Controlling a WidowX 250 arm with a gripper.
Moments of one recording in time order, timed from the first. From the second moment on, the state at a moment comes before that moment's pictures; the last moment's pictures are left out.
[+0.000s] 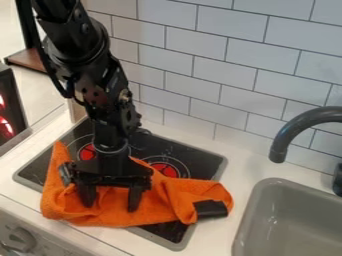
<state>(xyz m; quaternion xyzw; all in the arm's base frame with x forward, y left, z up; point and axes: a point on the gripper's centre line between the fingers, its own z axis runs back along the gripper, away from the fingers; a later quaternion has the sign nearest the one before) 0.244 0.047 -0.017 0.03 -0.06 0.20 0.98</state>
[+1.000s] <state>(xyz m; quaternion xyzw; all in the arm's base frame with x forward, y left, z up) 0.309 0.118 -0.015 0.05 -0.07 0.29 0.95</state>
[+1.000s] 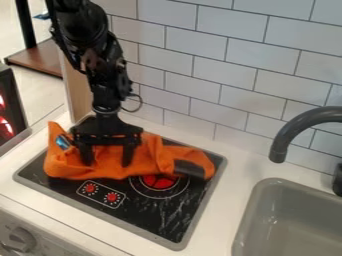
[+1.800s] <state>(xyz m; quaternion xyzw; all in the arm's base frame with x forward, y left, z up) 0.303 0.123 0.020 0.03 -0.06 0.30 0.95</state>
